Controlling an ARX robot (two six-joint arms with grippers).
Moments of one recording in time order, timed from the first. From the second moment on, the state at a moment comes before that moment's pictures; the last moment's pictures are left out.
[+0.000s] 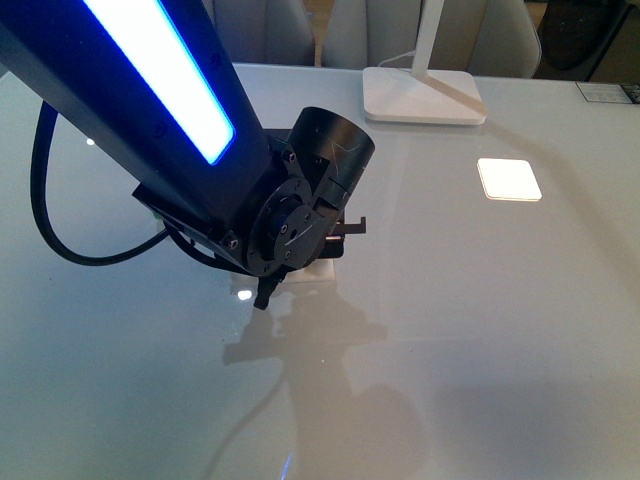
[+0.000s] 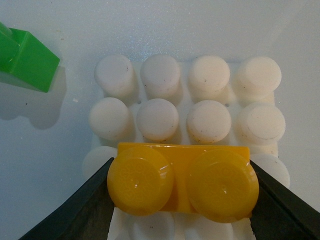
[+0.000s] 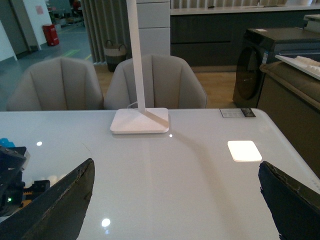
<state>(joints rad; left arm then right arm) -0.57 2.54 1.37 0.25 -0.45 -0.52 0.00 0.01 0.01 0.00 0.00 0.00</state>
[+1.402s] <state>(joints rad) -0.57 2.57 1.29 0.46 -0.48 -0.44 0.00 0.01 0.01 0.00 0.00 0.00</state>
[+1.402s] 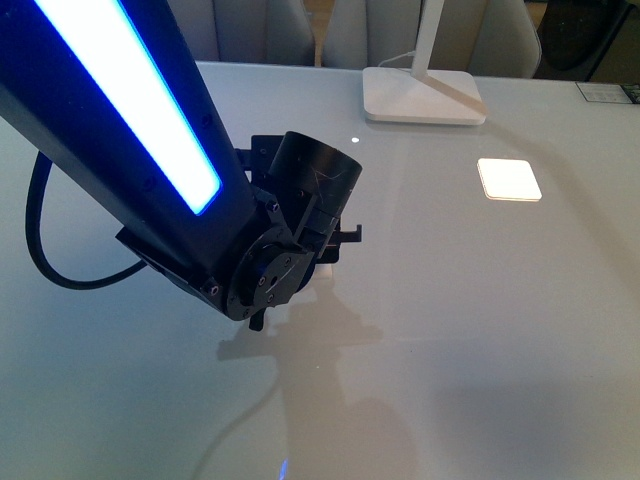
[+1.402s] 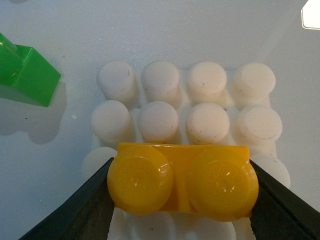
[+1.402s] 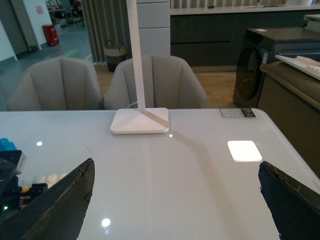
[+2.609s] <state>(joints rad) -0.51 2.27 1.03 0.54 -0.37 -0.45 0.00 0.01 0.01 0.00 0.00 0.00</state>
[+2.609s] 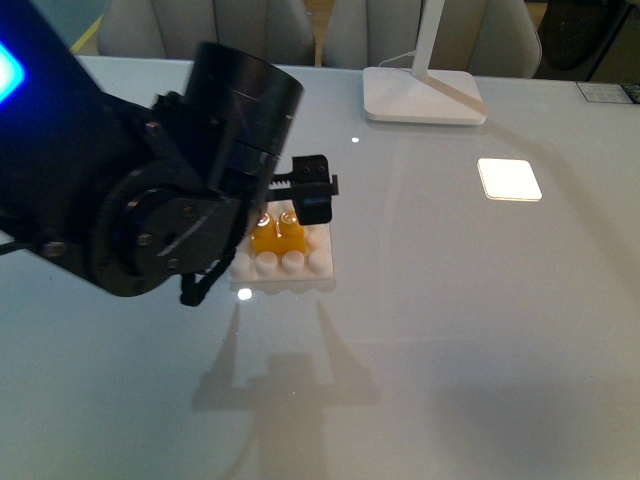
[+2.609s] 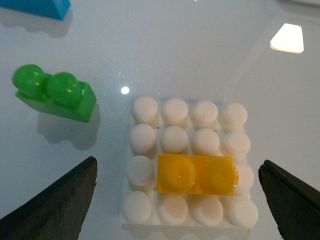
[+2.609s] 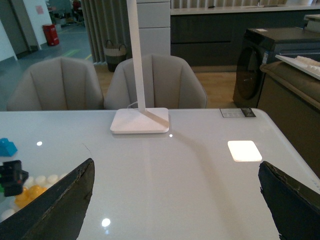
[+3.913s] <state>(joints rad) 0.00 0.61 0.01 0.59 0.00 -0.01 0.00 0.00 0.01 0.00 0.00 0.00</state>
